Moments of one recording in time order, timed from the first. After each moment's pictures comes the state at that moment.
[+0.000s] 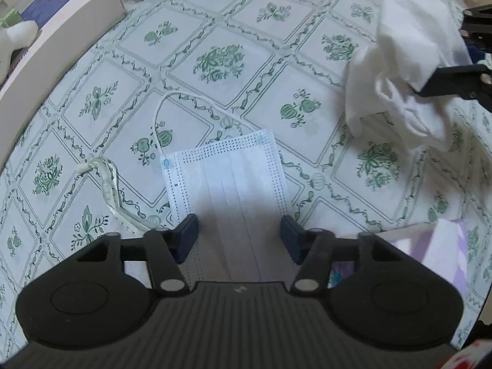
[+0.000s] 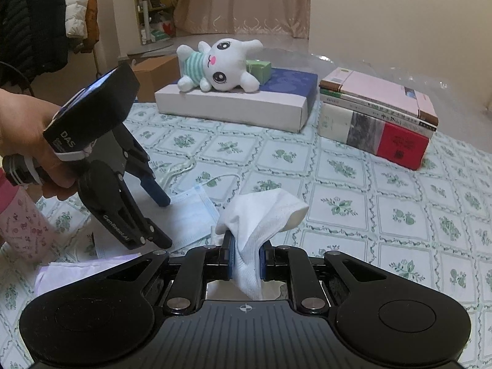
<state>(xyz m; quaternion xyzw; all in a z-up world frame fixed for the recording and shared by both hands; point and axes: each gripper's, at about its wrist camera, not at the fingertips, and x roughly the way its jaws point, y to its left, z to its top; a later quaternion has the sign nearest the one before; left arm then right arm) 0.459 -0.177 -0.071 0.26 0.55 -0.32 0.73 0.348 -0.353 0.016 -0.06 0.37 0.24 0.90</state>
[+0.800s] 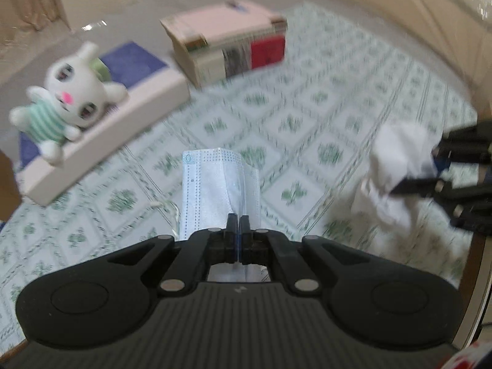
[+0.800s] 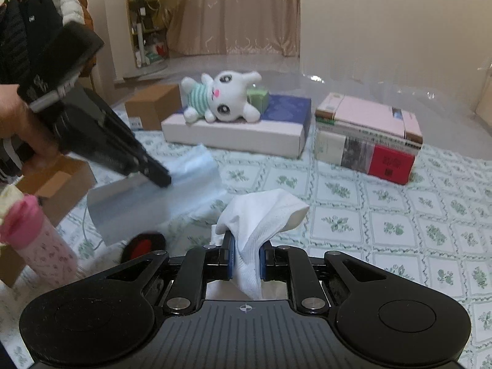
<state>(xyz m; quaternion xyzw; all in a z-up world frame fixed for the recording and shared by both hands) 0.423 -0.138 0.073 0.15 0.46 -0.28 0.83 0.309 -0.339 0.077 -0.04 0.33 0.22 0.92</state>
